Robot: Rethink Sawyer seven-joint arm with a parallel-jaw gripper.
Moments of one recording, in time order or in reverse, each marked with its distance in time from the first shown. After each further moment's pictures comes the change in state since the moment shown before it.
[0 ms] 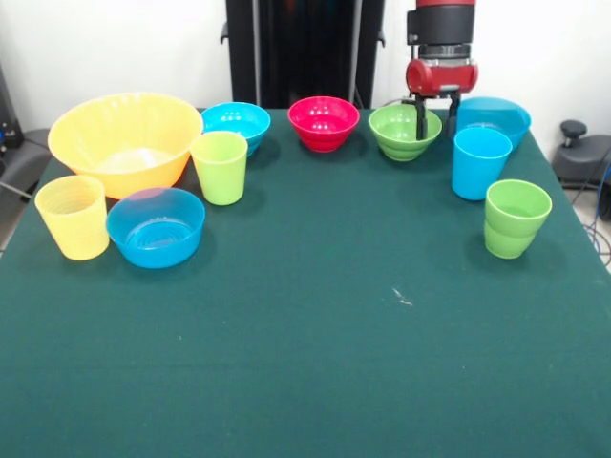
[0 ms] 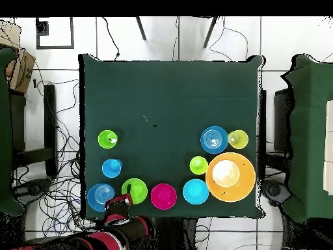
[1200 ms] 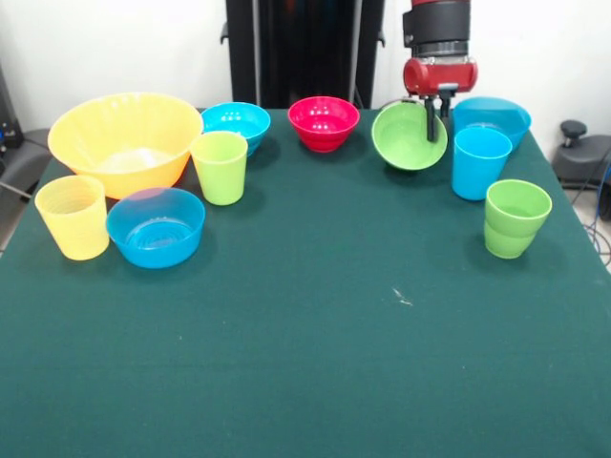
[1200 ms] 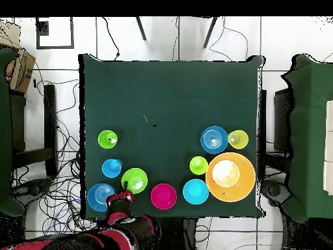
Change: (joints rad) arm -0.051 -0.009 0.001 0.003 -0.029 -0.091 0.040
